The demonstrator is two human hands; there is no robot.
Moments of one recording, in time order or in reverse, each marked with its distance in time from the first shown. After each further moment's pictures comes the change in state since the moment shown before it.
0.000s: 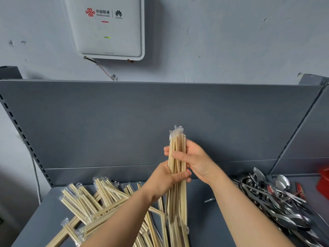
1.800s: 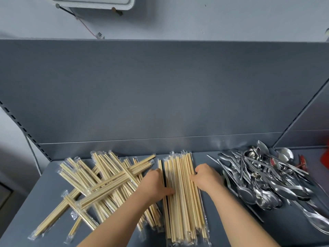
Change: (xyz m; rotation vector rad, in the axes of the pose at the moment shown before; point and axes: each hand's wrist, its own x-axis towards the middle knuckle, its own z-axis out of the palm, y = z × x) left_hand -0.040 -0.078 -0.013 1.072 0.110 -0.436; right_hand -0.047 0.123 -0.026 -1.156 0.299 0.690
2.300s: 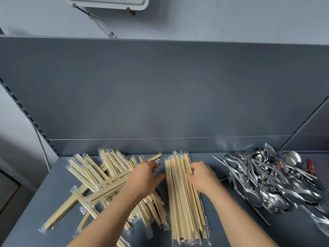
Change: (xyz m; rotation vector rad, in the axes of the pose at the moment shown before) left_hand -0.014 -0.030 -0.032 0.049 0.294 0.095; right_hand -0.014 -0.024 0.004 0.014 0.029 -0.240
